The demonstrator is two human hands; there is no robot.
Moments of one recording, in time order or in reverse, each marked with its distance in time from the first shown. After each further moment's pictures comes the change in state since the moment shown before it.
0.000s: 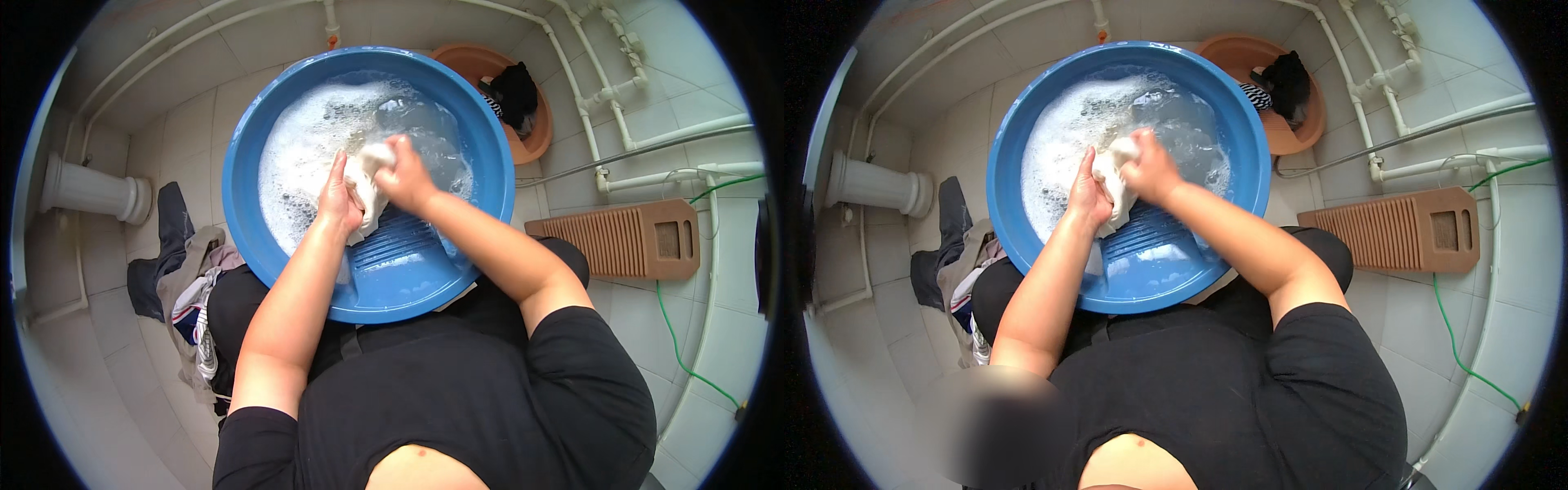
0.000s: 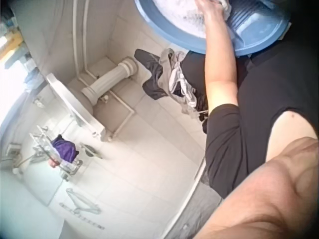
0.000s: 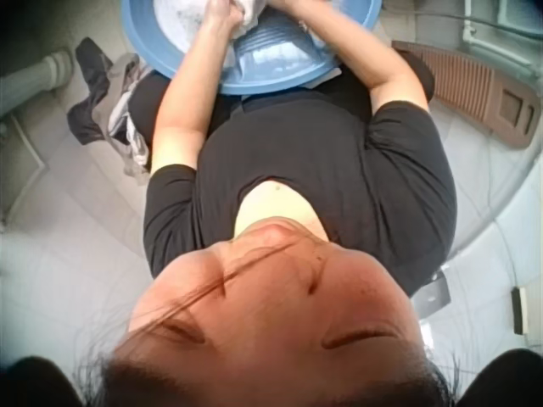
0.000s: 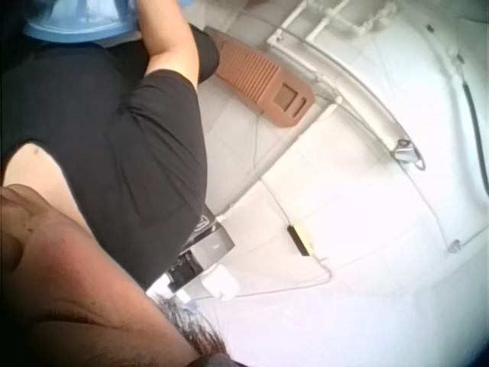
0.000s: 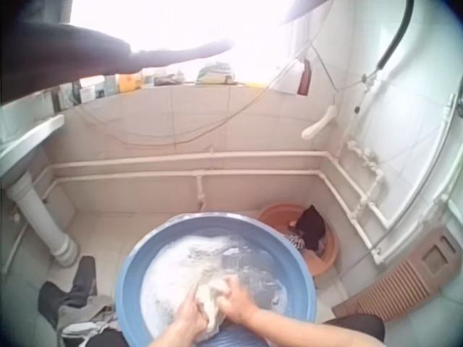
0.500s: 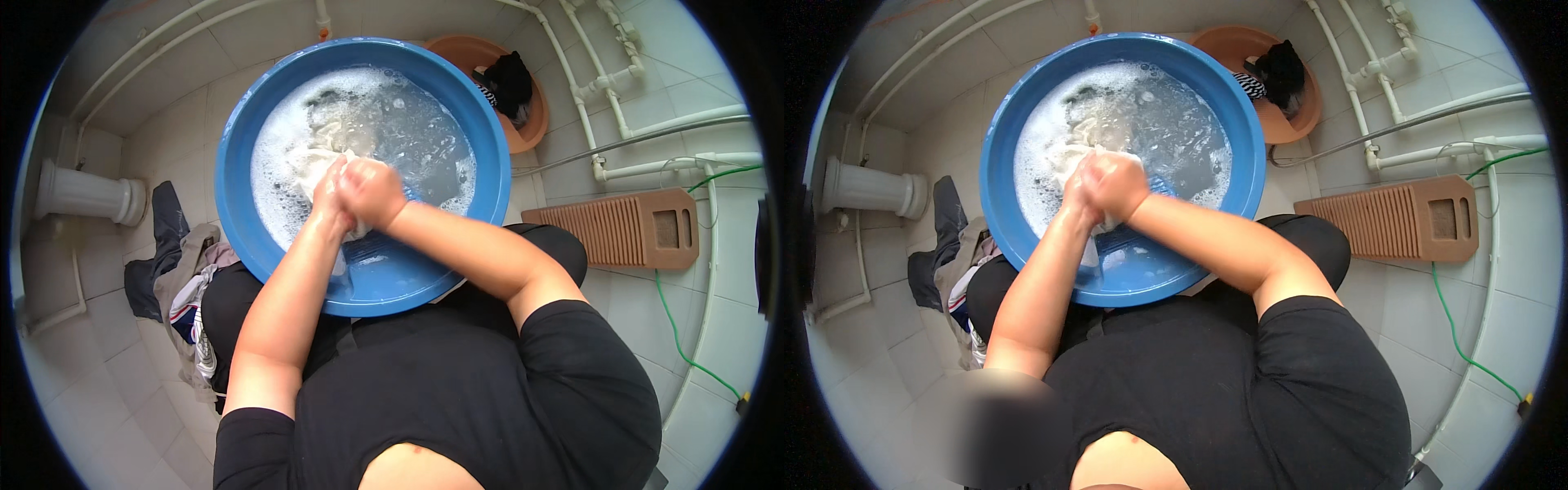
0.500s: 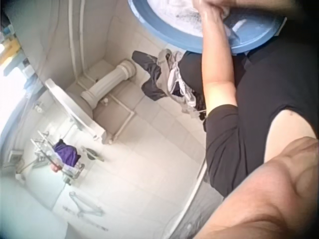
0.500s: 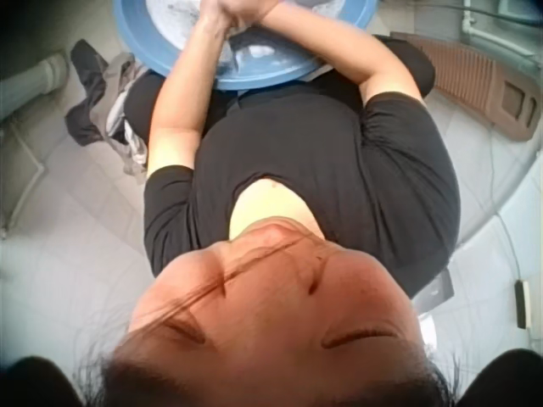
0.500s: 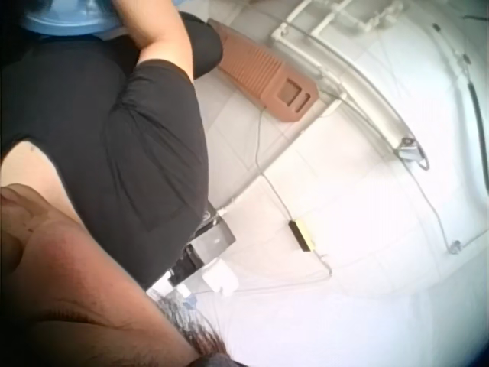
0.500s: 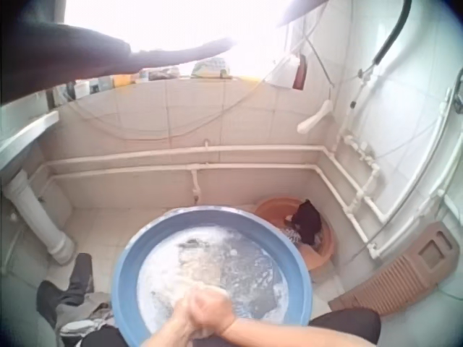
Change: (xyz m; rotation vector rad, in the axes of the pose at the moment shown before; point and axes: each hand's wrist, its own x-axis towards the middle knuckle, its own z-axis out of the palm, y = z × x) left_hand -0.005 -0.007 -0.007 0.137 0.162 0.007; right_hand -0.023 -0.037 0.030 -0.187 0.066 -0.293
